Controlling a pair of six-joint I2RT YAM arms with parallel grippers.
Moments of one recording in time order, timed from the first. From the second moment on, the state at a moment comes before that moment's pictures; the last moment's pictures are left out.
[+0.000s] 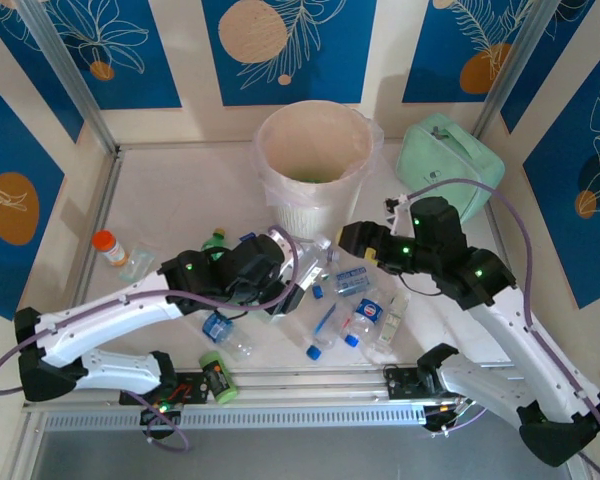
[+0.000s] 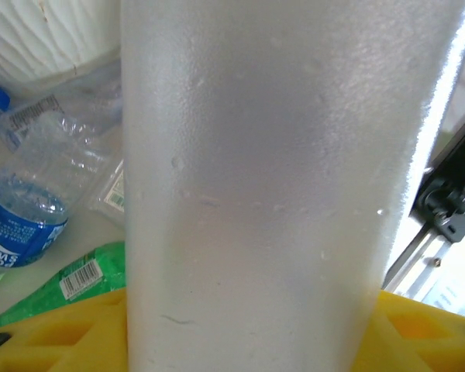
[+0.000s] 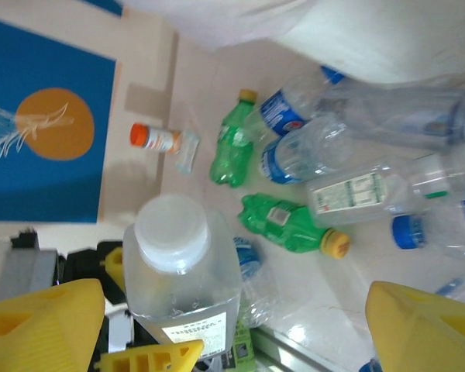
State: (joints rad) left arm -1.14 1.20 1.23 -0.89 -0.11 -0.40; right arm 0.57 0.89 1.09 -0.78 -0.37 0.87
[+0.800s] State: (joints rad) left arm -1.08 1.17 1.24 -0.77 0.03 -0.44; right arm 0.76 1.04 1.18 -0.71 -0.30 0.82
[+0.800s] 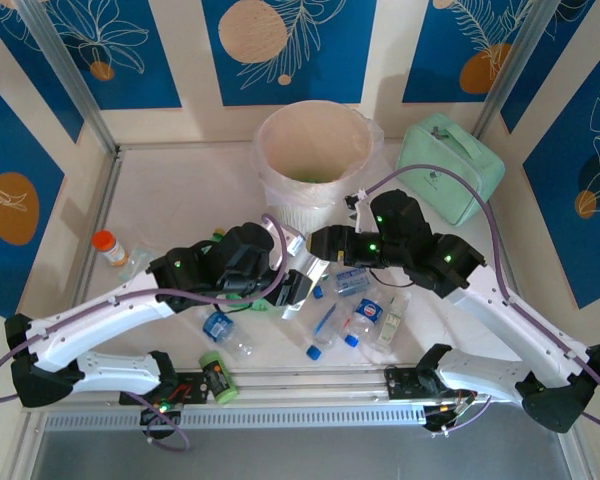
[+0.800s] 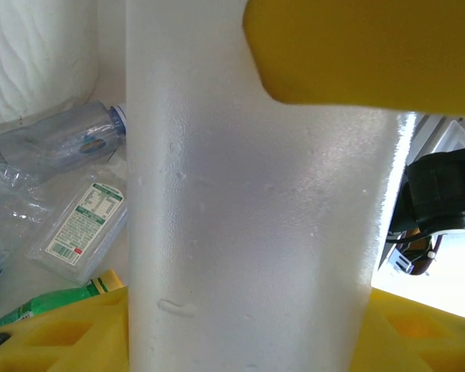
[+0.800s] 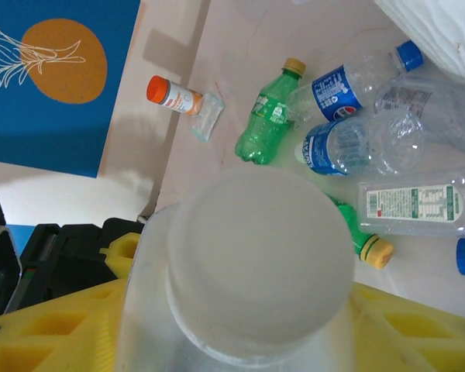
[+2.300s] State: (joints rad) left arm -0.74 1.04 0.82 0.20 0.77 -1.15; right arm 0.58 0.90 1.00 -0.33 -0.61 0.97
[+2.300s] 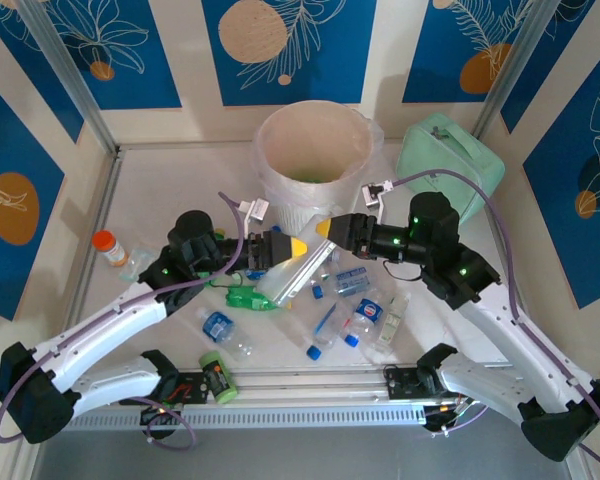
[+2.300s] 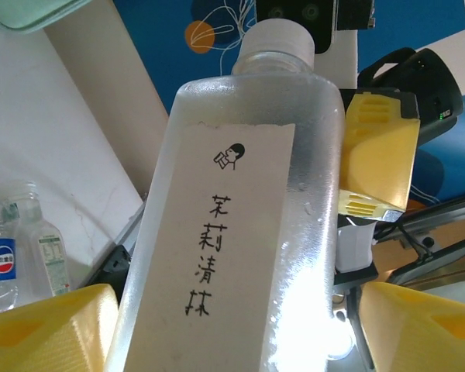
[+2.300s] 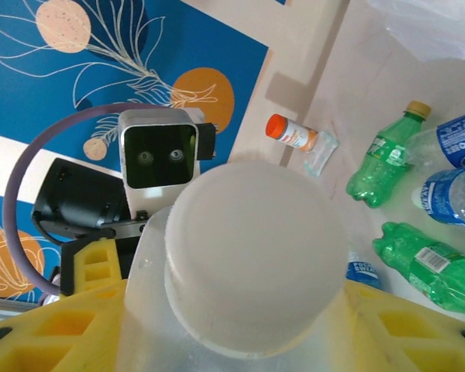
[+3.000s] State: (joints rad) left arm -0.74 1.08 0.77 0.35 0.81 -1.24; right arm 0.61 0.89 1.00 -0.33 -0.54 0.97
